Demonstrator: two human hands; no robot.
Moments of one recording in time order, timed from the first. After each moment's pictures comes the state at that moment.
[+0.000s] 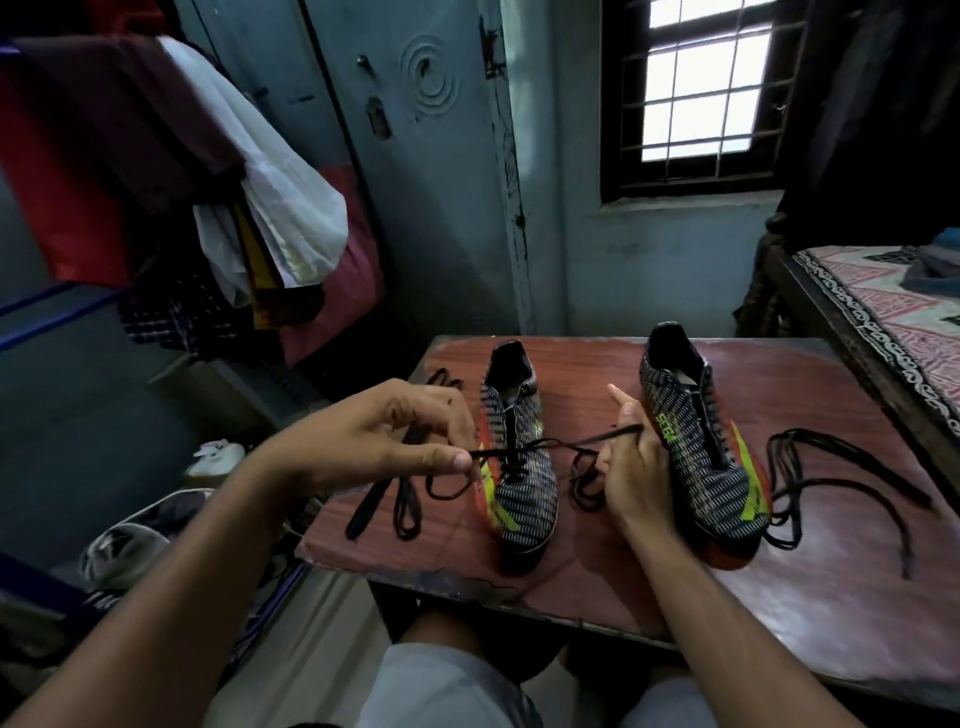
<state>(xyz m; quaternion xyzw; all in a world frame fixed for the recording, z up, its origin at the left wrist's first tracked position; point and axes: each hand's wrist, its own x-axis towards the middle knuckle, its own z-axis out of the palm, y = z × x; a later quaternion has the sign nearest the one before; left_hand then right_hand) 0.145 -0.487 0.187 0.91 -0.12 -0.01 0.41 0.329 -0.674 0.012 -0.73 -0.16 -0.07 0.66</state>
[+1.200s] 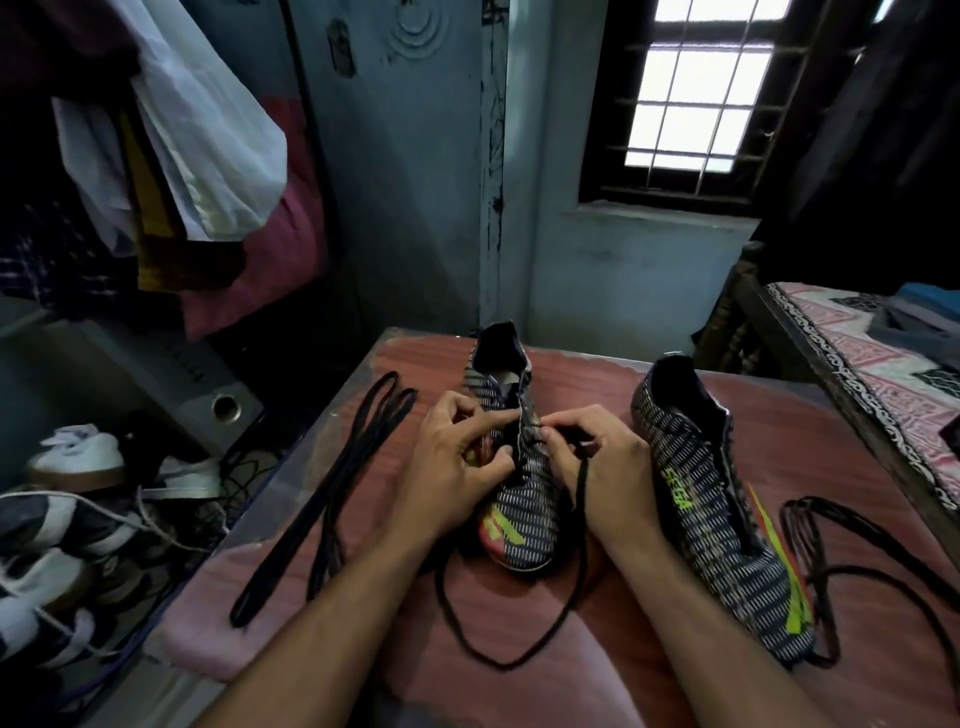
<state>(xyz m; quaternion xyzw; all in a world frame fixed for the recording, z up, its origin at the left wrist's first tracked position) 0.301 -0.470 0.008 0.88 0.08 0.32 0.36 0.389 -0.636 0.018 -0.76 -0.35 -0.19 0.51</state>
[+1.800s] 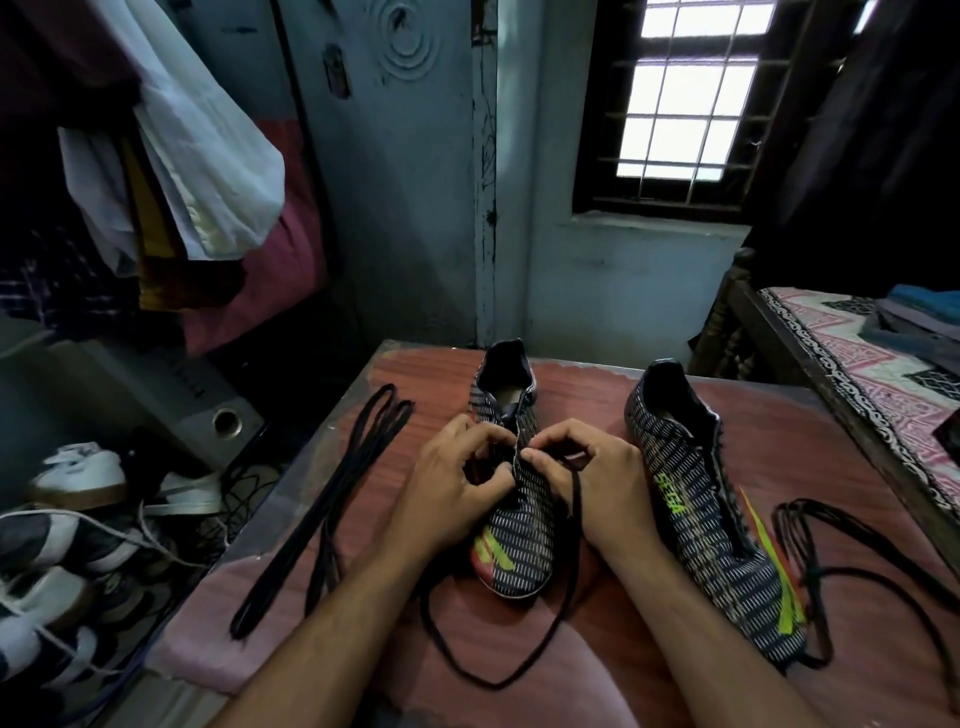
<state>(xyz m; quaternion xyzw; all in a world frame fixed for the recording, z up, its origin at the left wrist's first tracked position) 0.292 -0.480 0.018 0.89 0.04 0.30 0.35 0.384 -0.641 0.020 -0.77 -0.34 -0.10 0.53</state>
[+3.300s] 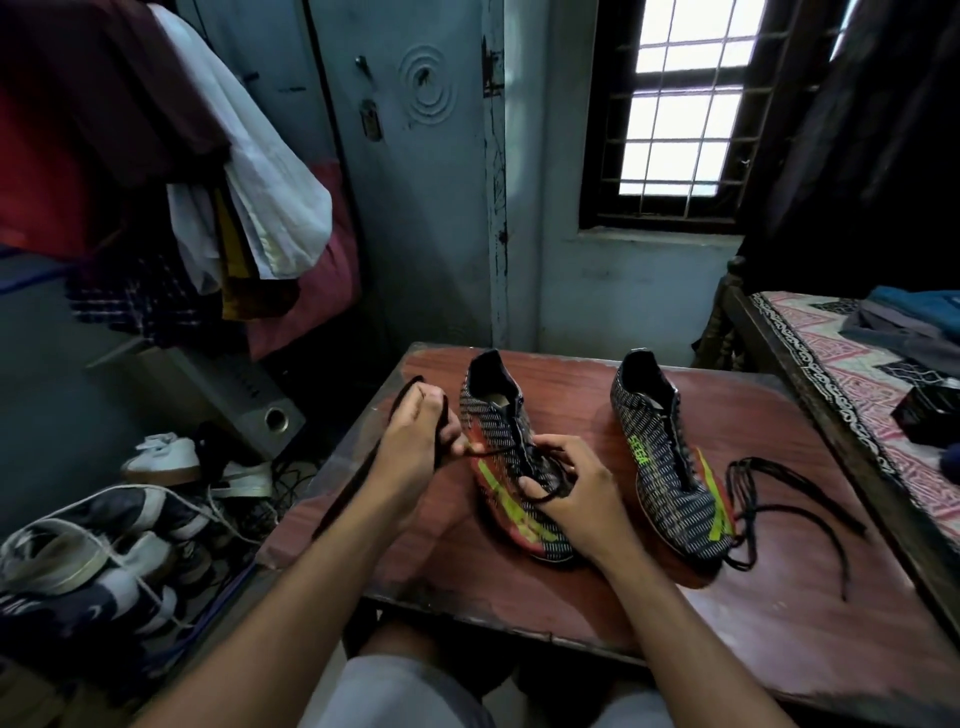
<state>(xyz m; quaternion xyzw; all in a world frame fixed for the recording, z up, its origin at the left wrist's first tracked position) 0.211 -0.513 0.088 0.60 0.15 0.27 0.74 0.322 -0.679 0.005 -0.77 -0.35 -0.02 0.52</state>
